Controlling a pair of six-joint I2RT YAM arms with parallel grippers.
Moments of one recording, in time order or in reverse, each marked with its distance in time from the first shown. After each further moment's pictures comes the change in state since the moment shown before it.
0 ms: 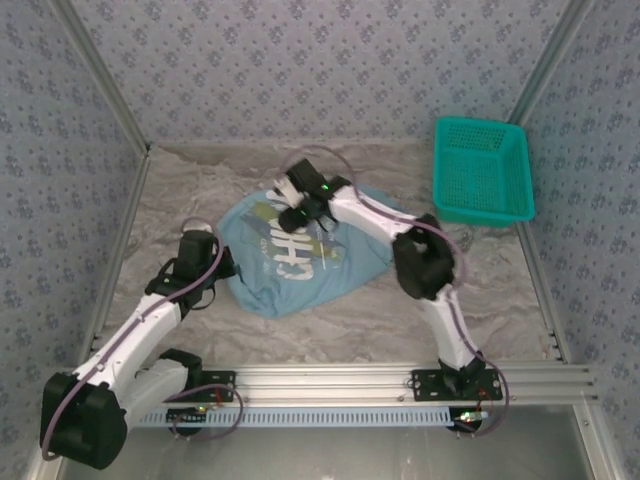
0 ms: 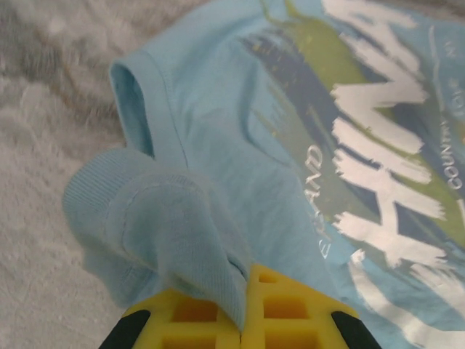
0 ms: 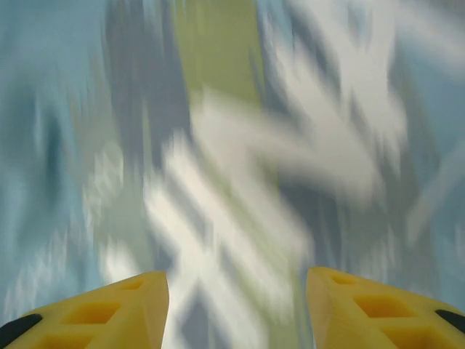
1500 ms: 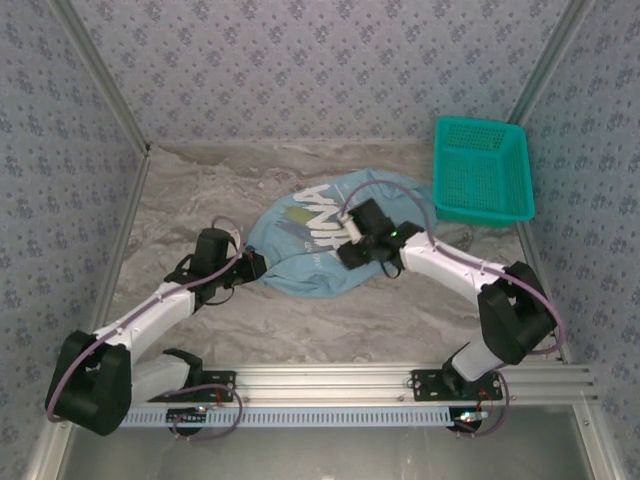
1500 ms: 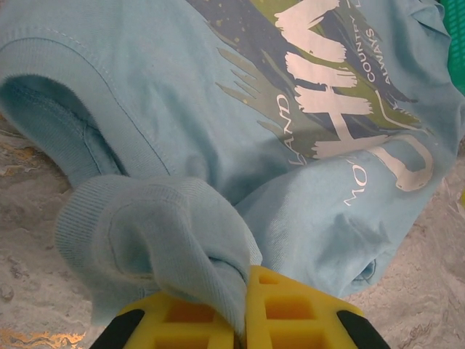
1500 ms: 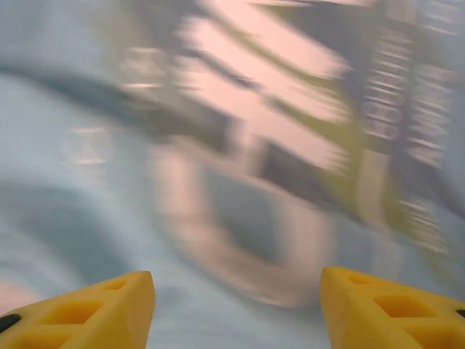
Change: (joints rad) left arm -0.063 0.186 -0.014 0.213 0.424 -0.058; right arm -0.014 -0.546 -0.704 0.207 0.108 0.012
